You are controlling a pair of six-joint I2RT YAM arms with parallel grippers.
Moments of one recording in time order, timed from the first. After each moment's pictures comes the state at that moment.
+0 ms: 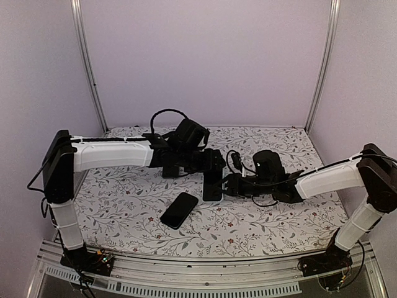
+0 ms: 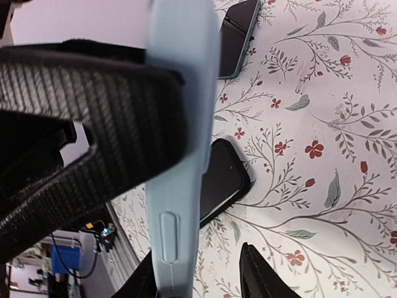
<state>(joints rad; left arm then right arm) -0.93 1.90 1.47 -0.29 -0.05 -0.71 0.83 1.61 0.74 0.38 -0.33 0.80</state>
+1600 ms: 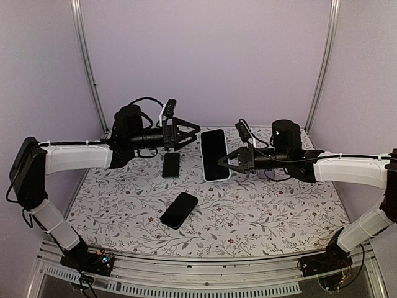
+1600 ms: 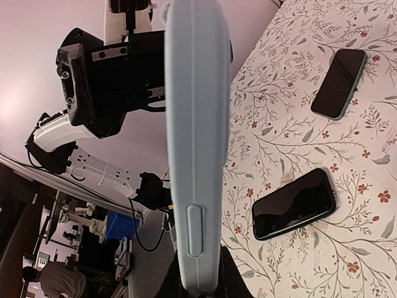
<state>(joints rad) -0.61 1.60 1.04 0.51 0.71 -0.86 0.70 1.44 0.90 0.26 -0.69 0.77</state>
